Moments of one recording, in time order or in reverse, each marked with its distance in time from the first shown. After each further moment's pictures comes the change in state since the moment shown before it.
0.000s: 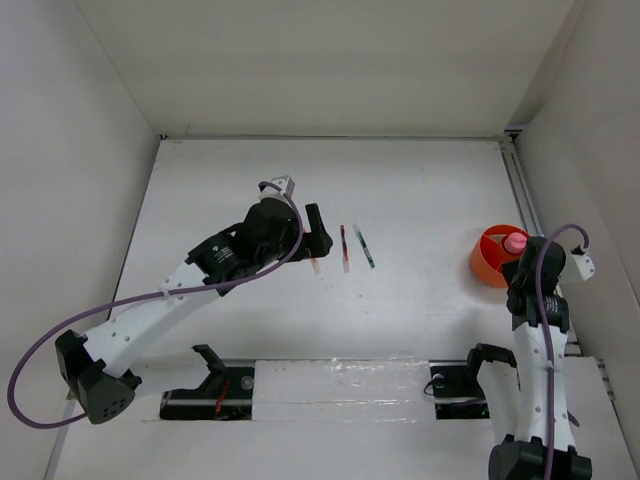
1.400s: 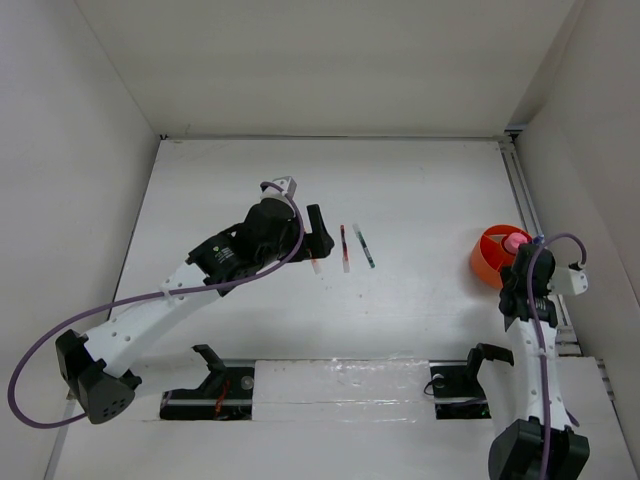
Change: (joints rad) left arm 0.000 0.000 -0.006 0.013 0.019 0.011; right arm -0.024 0.055 -0.161 0.179 0.086 0.156
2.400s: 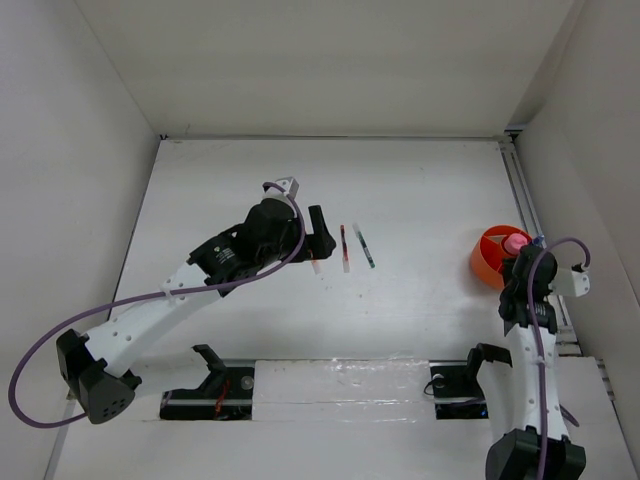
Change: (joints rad) left arm 0.000 0.000 -0.011 0.024 0.023 0.013; right arm -0.002 -0.036 -0.019 0.055 -0.002 0.029
